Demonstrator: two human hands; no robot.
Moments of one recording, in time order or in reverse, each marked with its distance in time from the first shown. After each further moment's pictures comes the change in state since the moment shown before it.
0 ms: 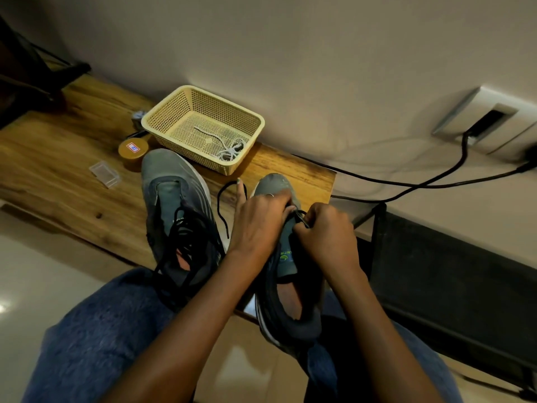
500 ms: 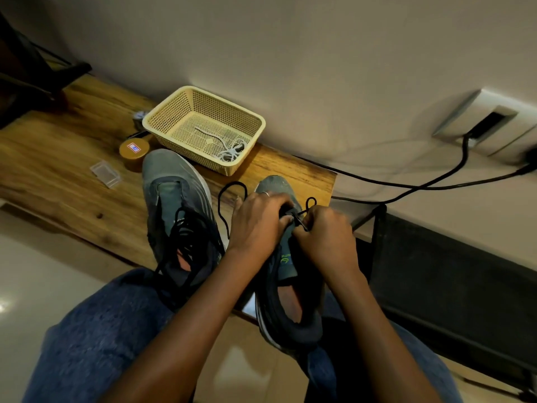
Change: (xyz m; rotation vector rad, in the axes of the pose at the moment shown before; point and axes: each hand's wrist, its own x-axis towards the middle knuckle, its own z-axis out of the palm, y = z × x) left_hand 0.000 -0.005 0.005 -0.204 -0.016 -0.035; right_hand -0.001 -0.002 0.001 -0.020 -0.032 -0.006
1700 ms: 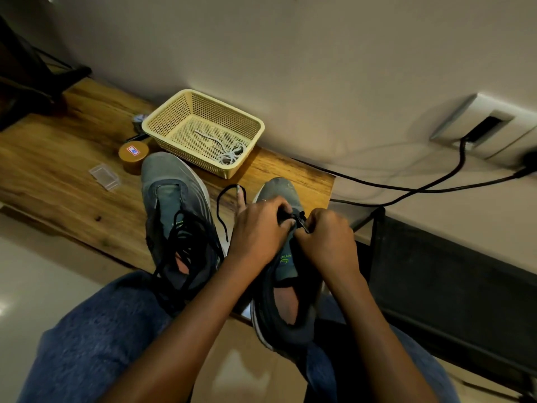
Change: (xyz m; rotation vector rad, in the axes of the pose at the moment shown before) left_hand 0.000 0.000 0.006 -0.080 0.046 -0.050; right_hand 0.003 0.004 0.001 -0.002 0.026 0.004
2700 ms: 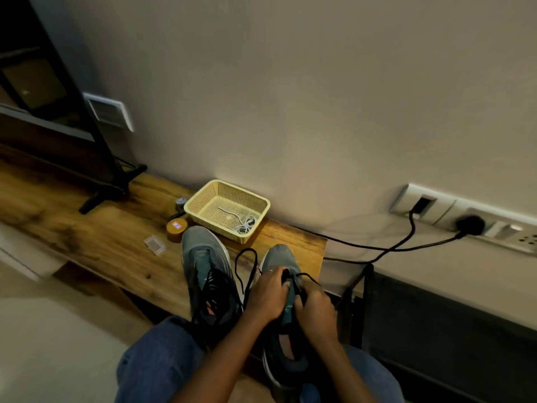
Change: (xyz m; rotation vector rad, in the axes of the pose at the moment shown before) left_hand -0.026 0.008 -0.009 0.026 -0.244 -0.087; right_hand -0.054 -0.006 -0.006 0.222 -0.004 0.013
